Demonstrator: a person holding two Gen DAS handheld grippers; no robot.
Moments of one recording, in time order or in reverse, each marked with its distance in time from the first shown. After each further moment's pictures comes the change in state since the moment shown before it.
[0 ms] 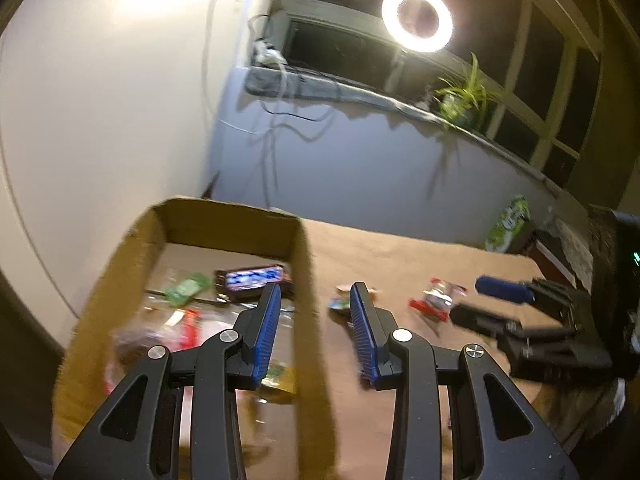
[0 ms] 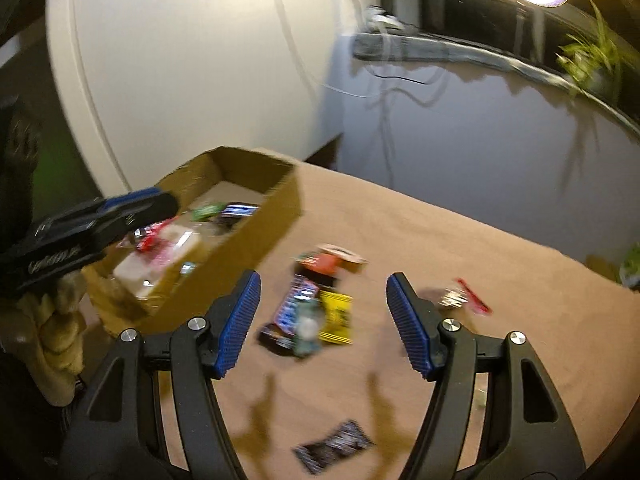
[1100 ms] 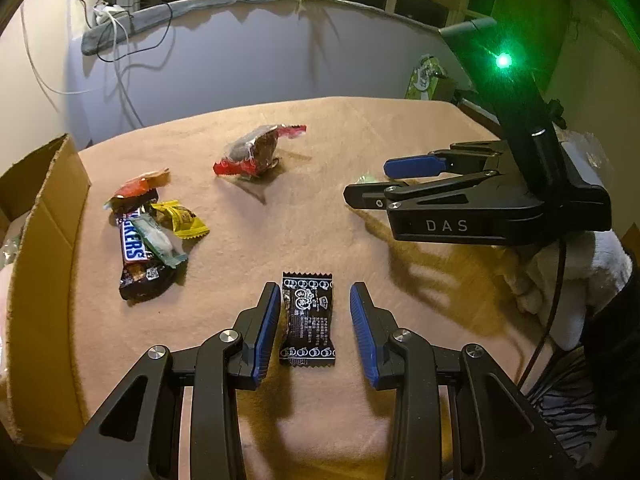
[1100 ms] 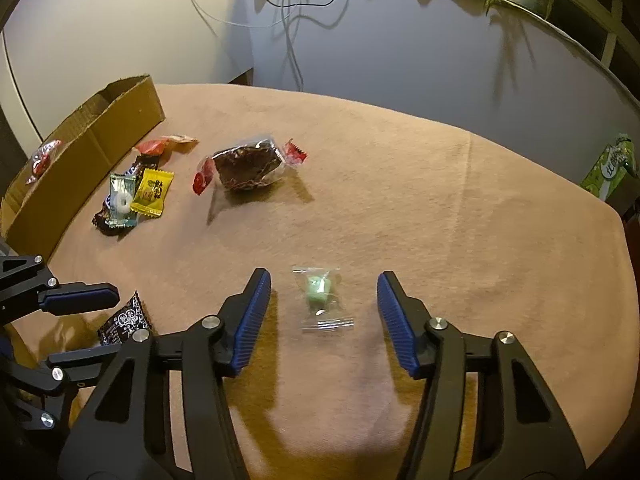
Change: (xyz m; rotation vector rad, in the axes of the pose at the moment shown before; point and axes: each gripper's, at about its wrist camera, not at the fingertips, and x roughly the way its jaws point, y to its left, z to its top) left arm 0.057 -0.143 -0.090 0.331 0.308 -0.186; right arm 0.000 -0.111 -0.084 0.078 0.185 -0.165
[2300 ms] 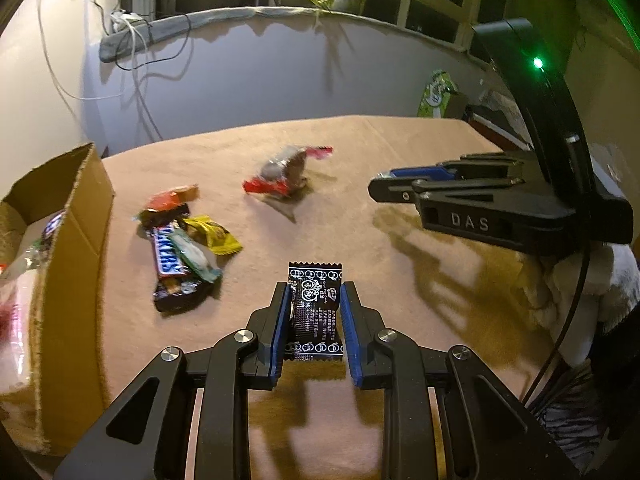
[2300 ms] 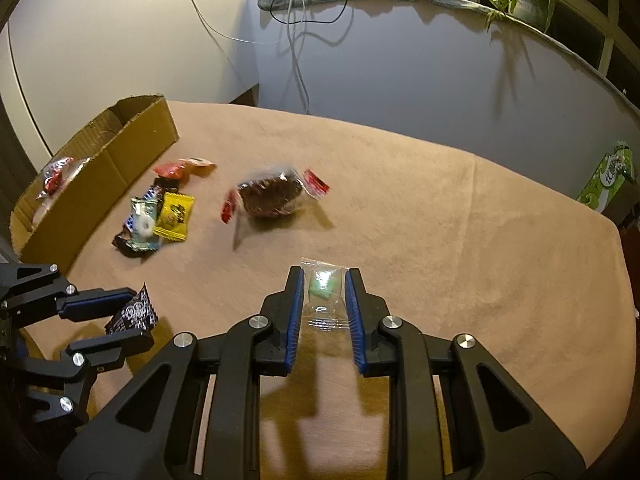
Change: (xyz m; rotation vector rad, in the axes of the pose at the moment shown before) left arm -0.013 0.015 0.005 -0.026 -0.060 0.037; right arm -0.012 0.015 0.013 0.007 -0.052 0.008
